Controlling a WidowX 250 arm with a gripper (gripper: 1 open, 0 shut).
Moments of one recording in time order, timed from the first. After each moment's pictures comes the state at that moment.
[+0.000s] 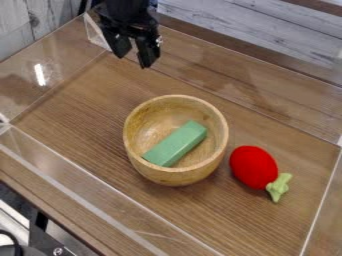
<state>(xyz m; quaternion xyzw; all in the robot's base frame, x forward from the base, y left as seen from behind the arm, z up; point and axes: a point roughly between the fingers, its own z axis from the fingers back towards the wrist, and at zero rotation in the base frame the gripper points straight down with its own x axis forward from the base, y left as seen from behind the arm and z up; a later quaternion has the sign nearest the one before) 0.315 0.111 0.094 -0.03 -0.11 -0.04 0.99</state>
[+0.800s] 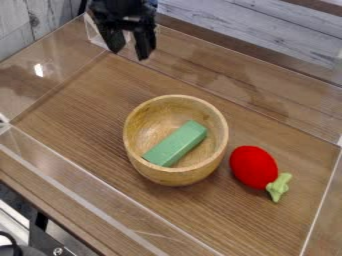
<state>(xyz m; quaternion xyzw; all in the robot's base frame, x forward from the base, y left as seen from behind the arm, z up) 0.318 0.131 0.095 -0.04 -0.10 0.04 0.99</state>
